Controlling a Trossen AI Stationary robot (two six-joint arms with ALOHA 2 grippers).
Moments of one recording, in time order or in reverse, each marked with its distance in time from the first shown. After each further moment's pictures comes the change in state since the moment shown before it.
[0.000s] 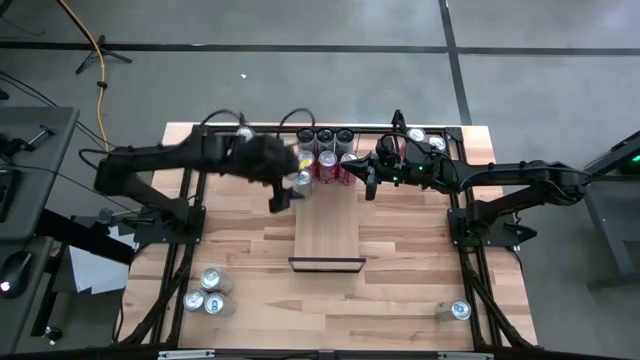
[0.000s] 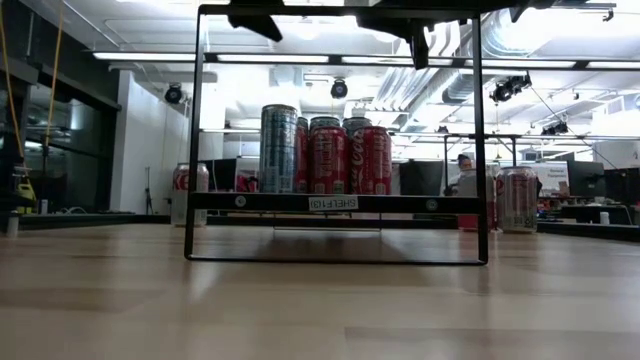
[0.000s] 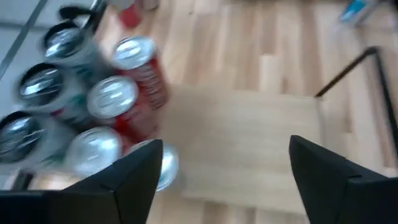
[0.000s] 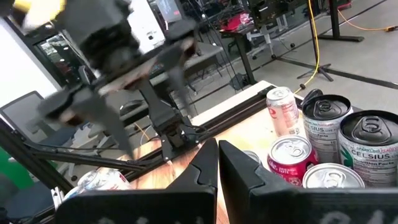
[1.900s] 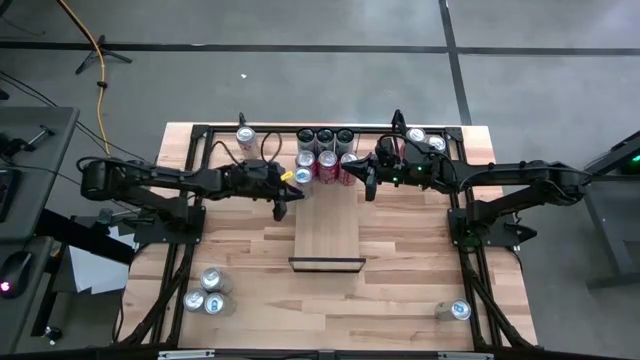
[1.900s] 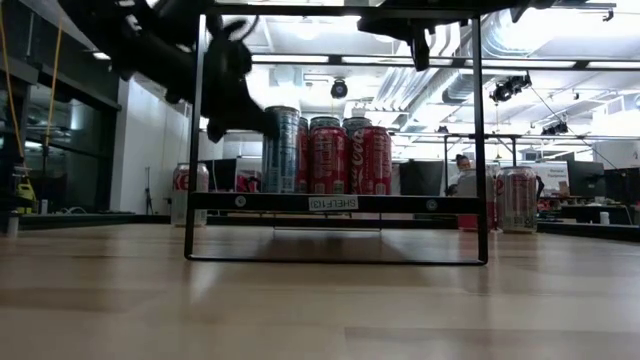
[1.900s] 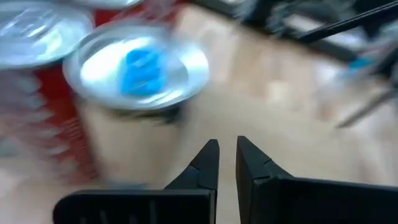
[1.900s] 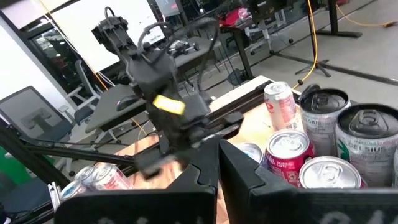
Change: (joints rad) left arm 0.120 -0.134 -0.872 1.054 0.164 -0.210; right arm 0.000 0.000 0.000 -0.018 0.002 -0.008
